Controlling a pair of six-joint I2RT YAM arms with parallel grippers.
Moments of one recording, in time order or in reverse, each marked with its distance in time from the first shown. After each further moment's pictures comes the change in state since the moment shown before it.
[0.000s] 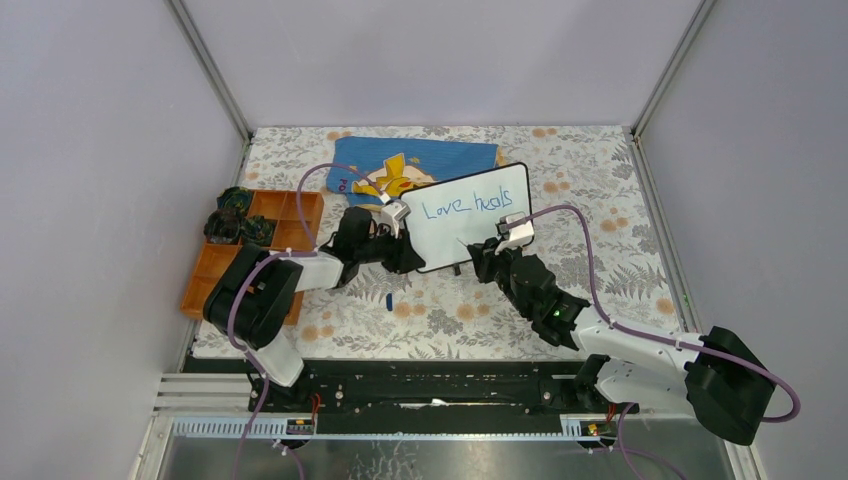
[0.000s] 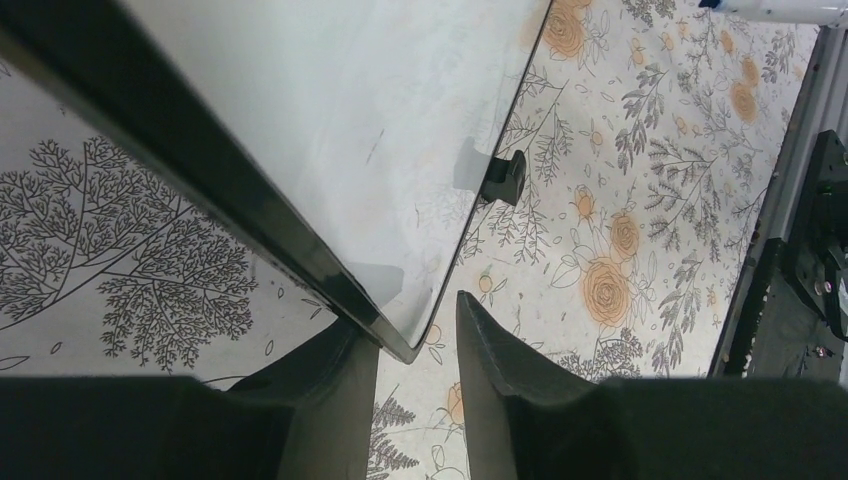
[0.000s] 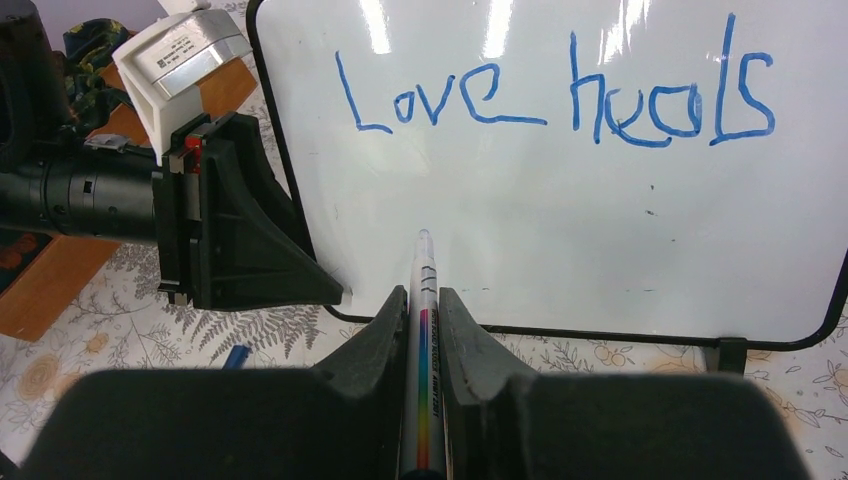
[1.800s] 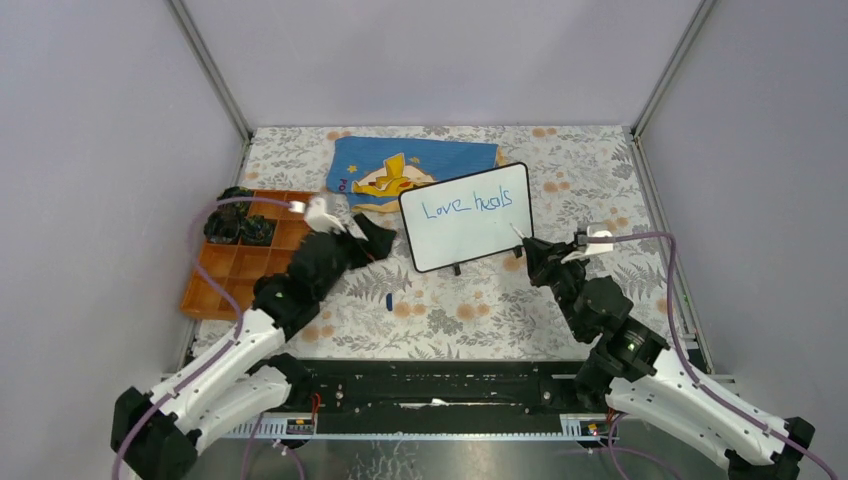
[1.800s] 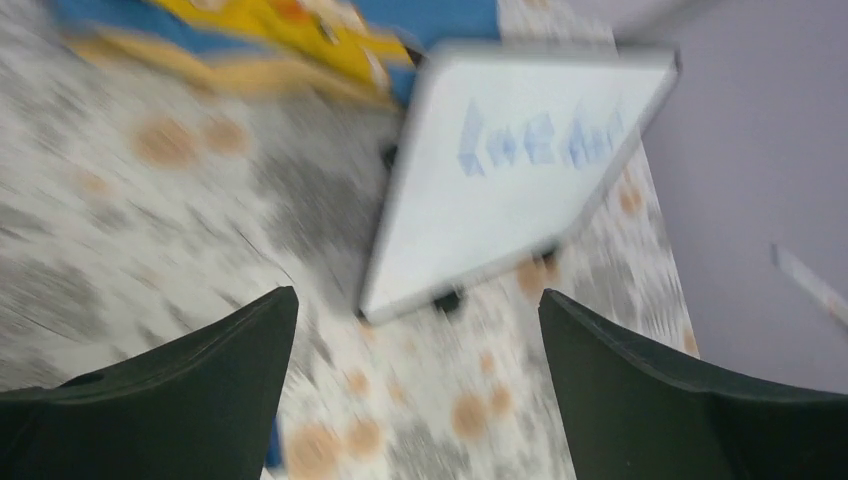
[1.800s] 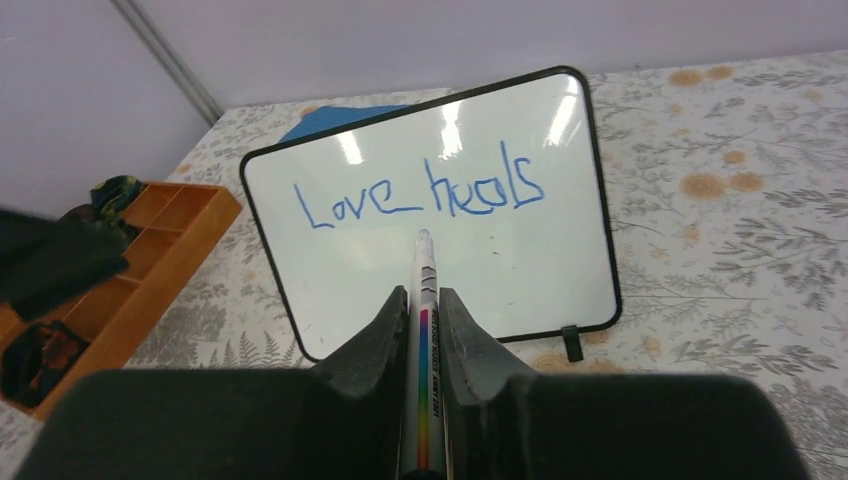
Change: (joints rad) left arm -0.089 -0.851 -0.068 -0.485 -0.832 -0.503; right arm 0.000 -0.573 0.039 -0.442 0.165 -0.018
